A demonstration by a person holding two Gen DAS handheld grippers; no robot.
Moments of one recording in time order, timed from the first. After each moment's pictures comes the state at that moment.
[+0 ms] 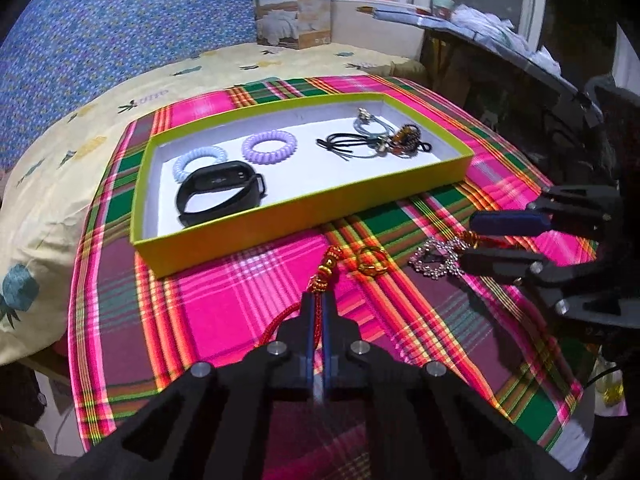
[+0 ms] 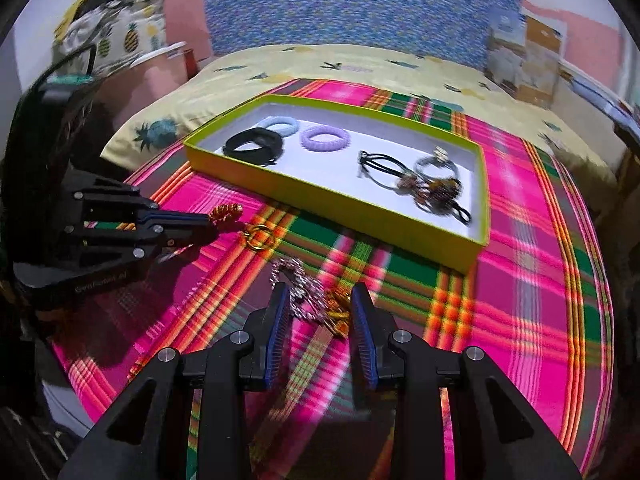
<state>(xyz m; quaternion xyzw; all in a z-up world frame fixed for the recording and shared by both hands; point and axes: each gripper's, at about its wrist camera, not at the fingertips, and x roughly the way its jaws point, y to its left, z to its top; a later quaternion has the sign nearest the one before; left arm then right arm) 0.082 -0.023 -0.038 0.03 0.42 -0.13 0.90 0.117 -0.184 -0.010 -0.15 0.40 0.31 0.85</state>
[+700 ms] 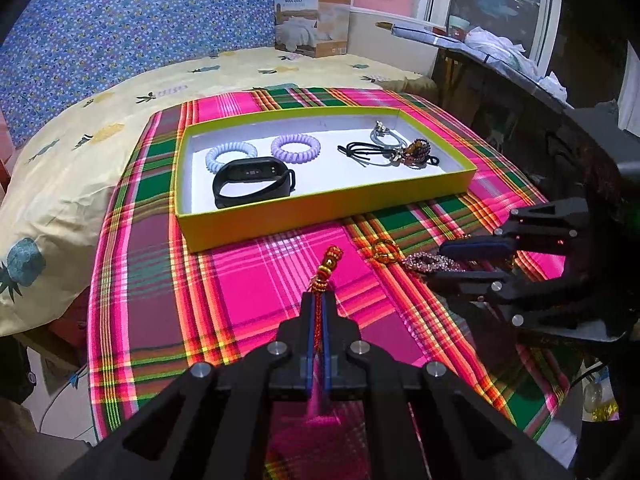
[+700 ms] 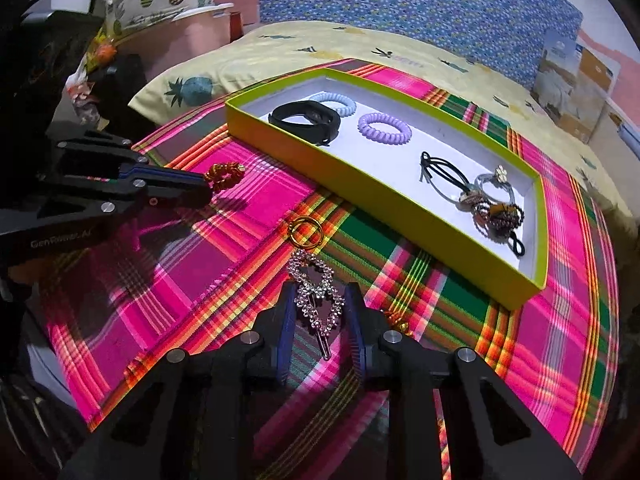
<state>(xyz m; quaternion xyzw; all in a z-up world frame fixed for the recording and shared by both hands) 0.063 -0.003 -0.030 -0.01 0.41 -0.11 0.90 0.115 -0.157 -0.024 -0.20 0.41 0.35 0.82</state>
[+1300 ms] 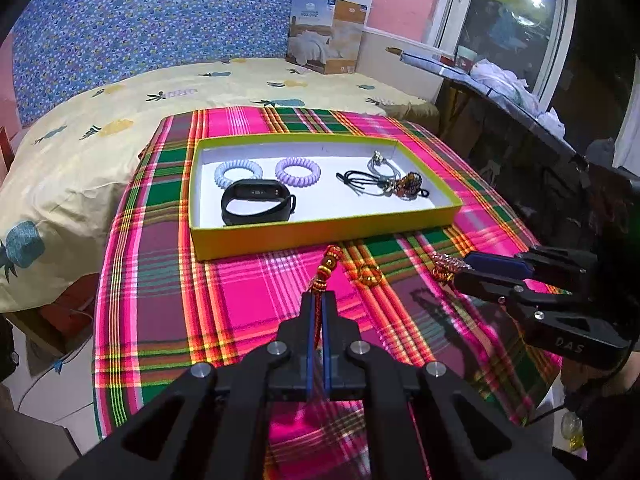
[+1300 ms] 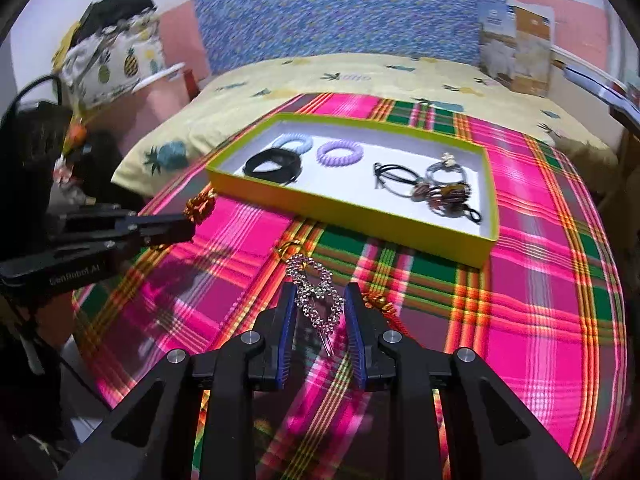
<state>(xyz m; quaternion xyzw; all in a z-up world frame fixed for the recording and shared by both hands) 0.057 0.005 -0.009 -0.06 0.39 -0.11 0.91 0.102 -0.189 0.010 -0.07 0.40 0.30 0.86</state>
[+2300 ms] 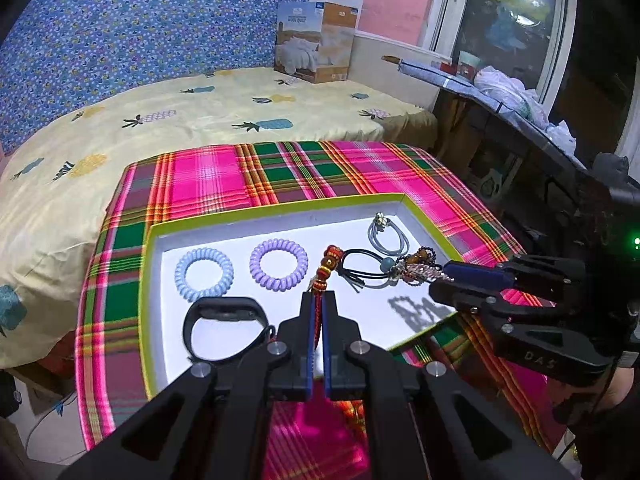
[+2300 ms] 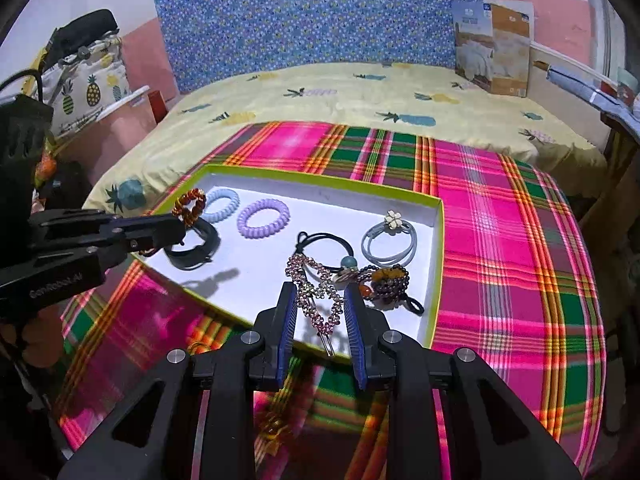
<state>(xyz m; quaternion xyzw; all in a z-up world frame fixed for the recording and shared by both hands) 0.158 -0.020 0.010 -0.04 0.39 -0.13 0.91 0.200 -0.194 0.015 -0.07 0.40 0.27 0.87</state>
